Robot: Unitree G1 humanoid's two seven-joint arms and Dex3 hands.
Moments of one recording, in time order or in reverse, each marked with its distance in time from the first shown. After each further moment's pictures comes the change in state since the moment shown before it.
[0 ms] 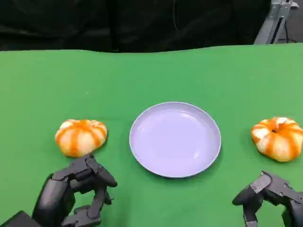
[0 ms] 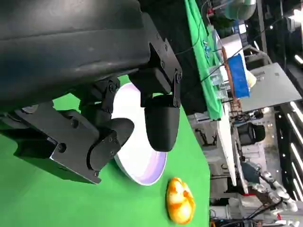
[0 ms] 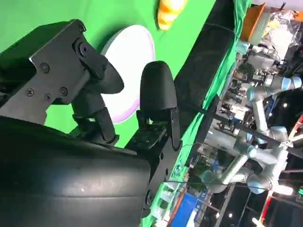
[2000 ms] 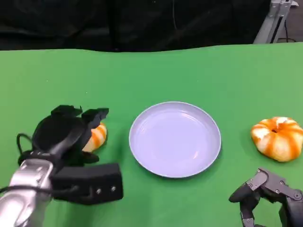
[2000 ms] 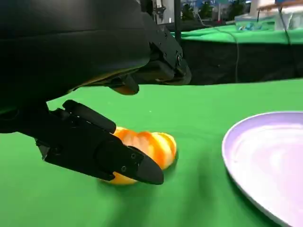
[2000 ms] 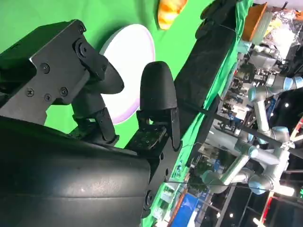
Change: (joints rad) left arm -0.487 0.254 -0.255 0.163 1.052 0.468 0.305; right arm -0.016 0.011 0.009 0.002 -0.020 0.017 -0.011
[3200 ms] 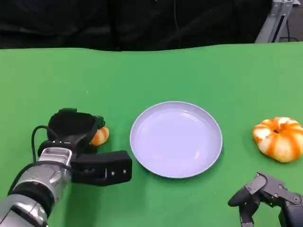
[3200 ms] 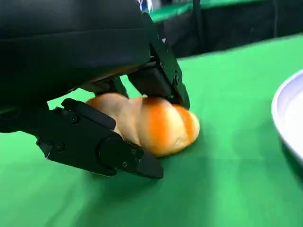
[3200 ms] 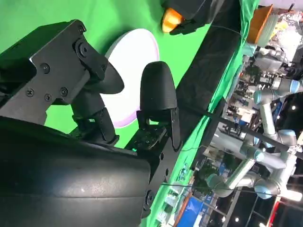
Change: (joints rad) left arm -0.429 -0.131 -0.281 0.924 -0.086 -0.101 0.453; right arm 0.028 0.003 0.008 -0.025 -0.014 0.018 0.000
